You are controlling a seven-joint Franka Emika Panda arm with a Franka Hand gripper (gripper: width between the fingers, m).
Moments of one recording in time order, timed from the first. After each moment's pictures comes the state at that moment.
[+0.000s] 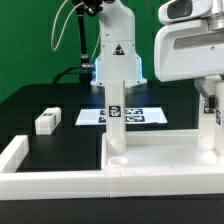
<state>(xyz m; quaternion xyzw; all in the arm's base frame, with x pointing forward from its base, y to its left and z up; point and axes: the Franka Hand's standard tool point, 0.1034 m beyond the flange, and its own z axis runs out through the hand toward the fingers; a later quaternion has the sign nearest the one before) 0.641 0.112 0.108 -0.98 0.16 -0.07 0.06</state>
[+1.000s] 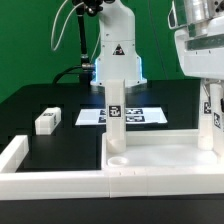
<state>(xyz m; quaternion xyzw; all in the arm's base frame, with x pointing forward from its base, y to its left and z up) 0.638 0.098 0.103 -0.74 0.66 0.00 0.11</state>
